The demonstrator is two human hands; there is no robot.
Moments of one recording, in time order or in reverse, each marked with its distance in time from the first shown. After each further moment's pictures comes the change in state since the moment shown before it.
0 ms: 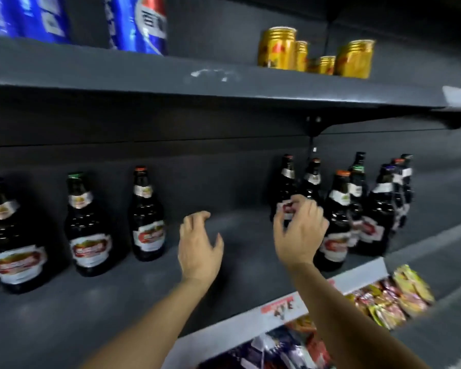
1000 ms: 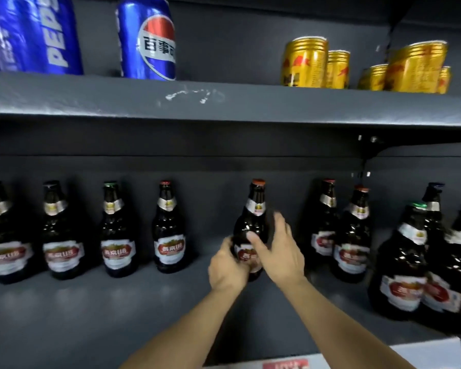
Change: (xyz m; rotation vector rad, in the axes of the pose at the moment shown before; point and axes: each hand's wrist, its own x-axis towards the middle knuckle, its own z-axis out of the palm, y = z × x) left_hand 0.022 0.015 0.053 -0.023 -0.129 -0.500; right_hand 0.016 -0.015 0.056 0.378 -0.796 0.055
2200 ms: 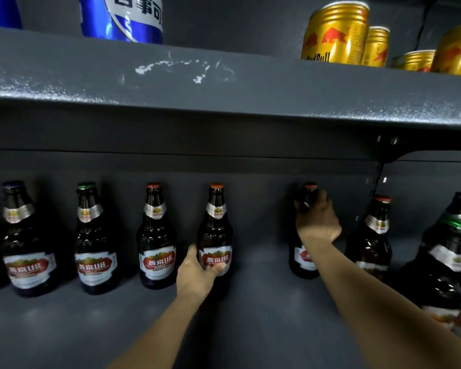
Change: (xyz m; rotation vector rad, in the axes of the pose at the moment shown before) left_hand 0.069 -0.059 -0.013 -0.113 0.041 -0.031; right_hand 0.126 0.041 -0.012 -0.223 0.235 0.322
